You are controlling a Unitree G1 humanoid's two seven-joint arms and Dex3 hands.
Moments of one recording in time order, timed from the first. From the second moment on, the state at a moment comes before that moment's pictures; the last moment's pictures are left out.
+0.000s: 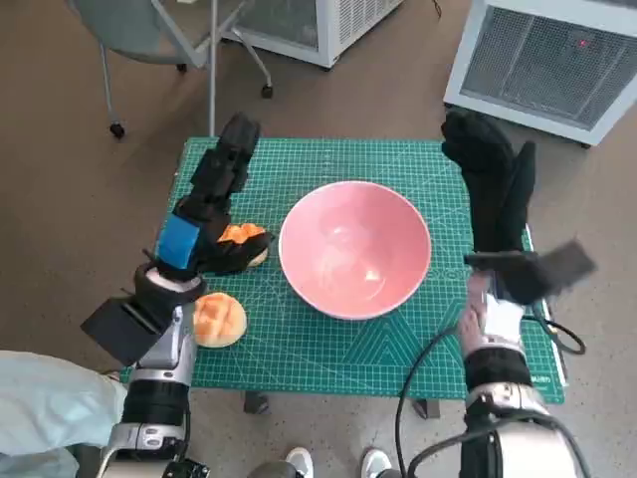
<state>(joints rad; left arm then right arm) -0.53 0.19 0.11 0.49 -0.19 -0.70 -0.43 -0.77 -0.11 -0.26 0.95 0.16 -0.89 0.34</state>
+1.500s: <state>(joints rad) -0.56 0.32 0.10 0.42 -0.08 -0.60 -0.50 -0.49 -0.14 -0.11 0.31 0.15 -0.65 0.32</state>
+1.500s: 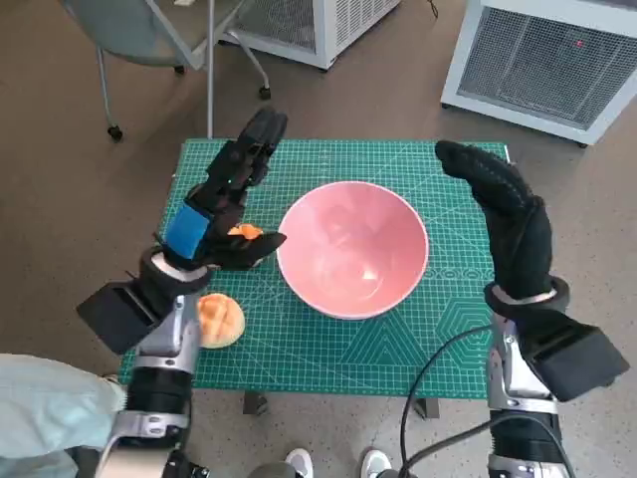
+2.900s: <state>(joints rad) -0.64 0.60 -0.25 0.37 0.52 0.12 -0.46 -0.49 -0.15 -0.10 0.31 0.20 -0.61 0.34</state>
